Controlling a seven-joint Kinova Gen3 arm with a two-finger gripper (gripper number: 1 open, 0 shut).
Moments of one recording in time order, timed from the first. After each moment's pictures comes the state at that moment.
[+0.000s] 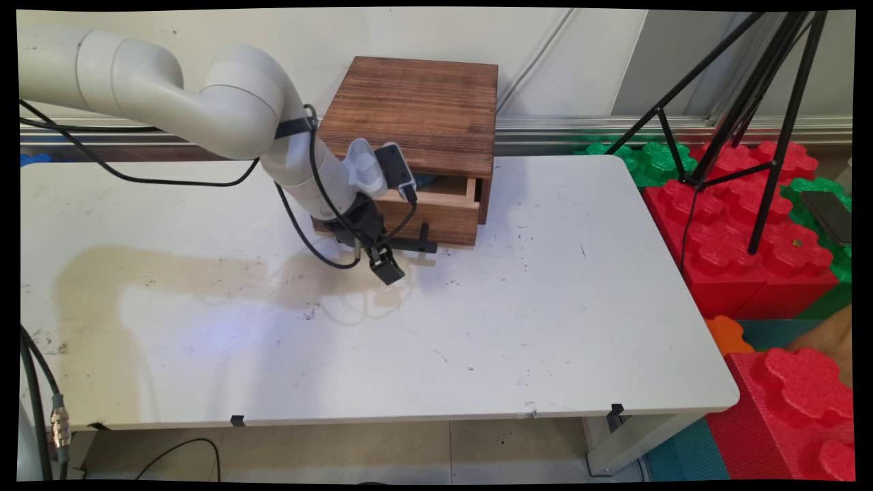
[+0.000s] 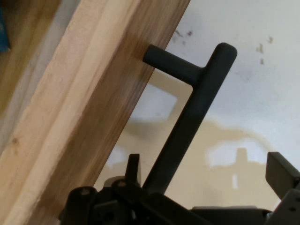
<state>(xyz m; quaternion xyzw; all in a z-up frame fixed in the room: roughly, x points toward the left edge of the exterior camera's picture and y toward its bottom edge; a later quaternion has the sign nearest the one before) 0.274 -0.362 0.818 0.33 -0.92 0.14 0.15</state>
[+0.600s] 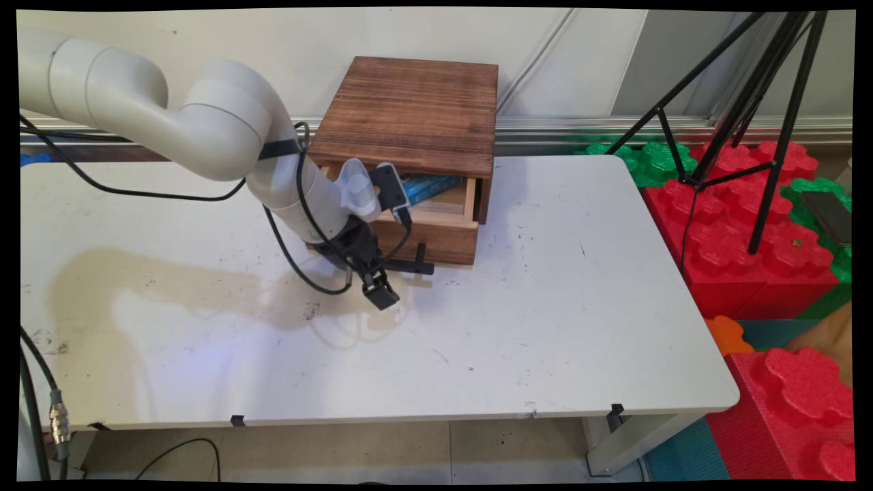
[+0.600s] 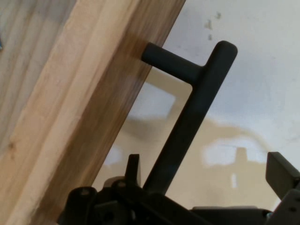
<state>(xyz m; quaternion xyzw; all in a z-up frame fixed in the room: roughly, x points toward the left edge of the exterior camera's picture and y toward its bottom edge) 0.265 -0.326 0.817 0.32 -0.93 0.12 0.15</state>
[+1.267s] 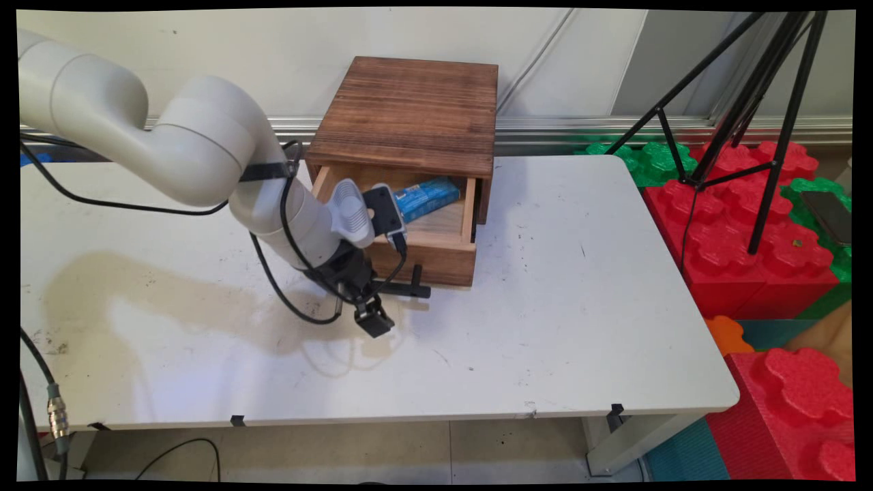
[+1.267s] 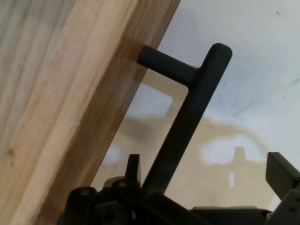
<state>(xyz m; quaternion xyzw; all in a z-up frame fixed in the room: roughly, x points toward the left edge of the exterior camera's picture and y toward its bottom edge) 0.254 -0.286 0.821 0.32 -0.93 0.11 0.15</state>
